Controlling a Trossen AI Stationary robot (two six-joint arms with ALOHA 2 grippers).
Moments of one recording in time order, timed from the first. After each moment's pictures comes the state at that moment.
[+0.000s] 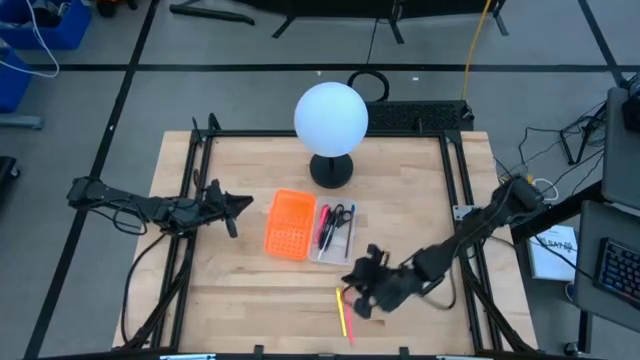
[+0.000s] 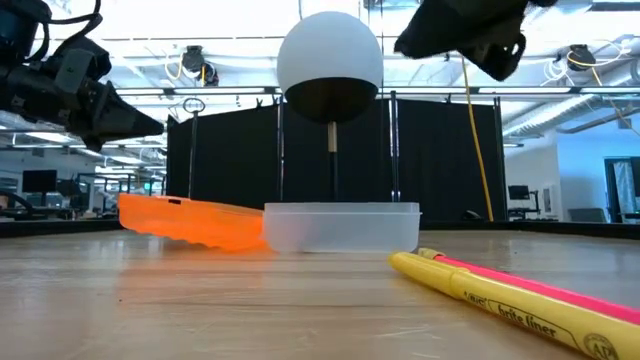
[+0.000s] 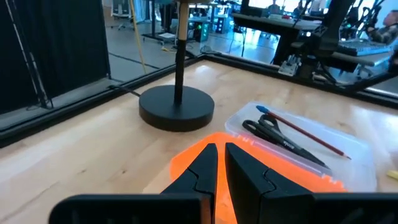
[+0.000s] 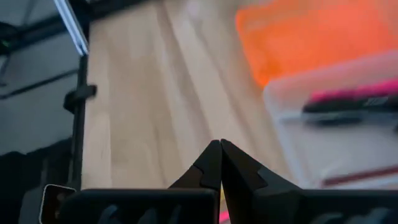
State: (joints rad) left arm -0.22 0.29 0.03 0.05 -0.62 -0.26; right arm 0.61 1.66 1.07 -0.17 0.54 0.77
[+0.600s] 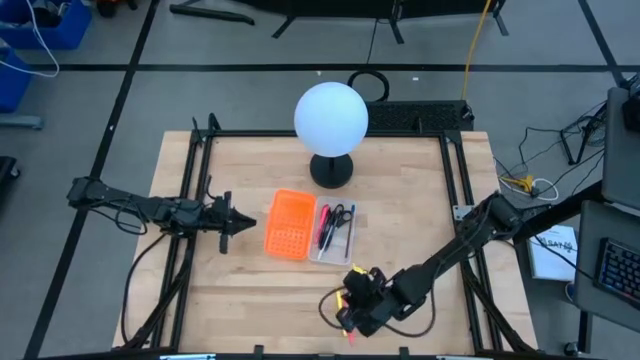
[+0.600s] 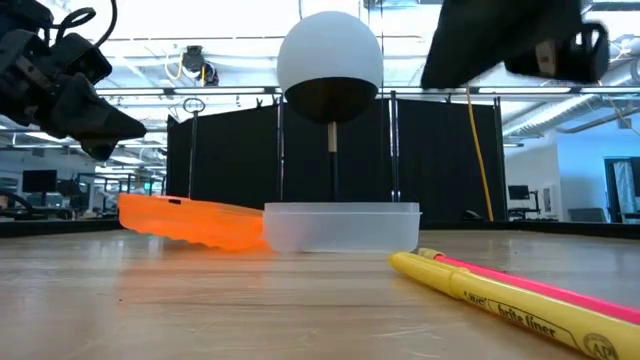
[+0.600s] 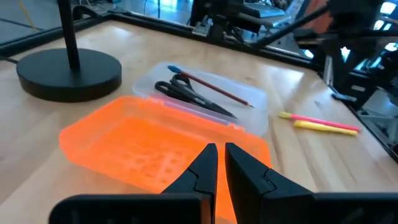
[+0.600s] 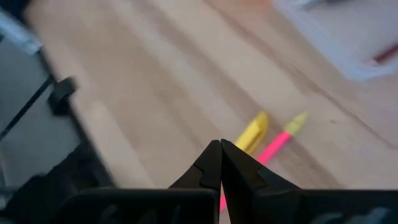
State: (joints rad) left arm -0.22 0.29 0.03 0.00 -0.23 -0.30; right arm 0.63 1.89 1.39 -0.57 0.43 1.34
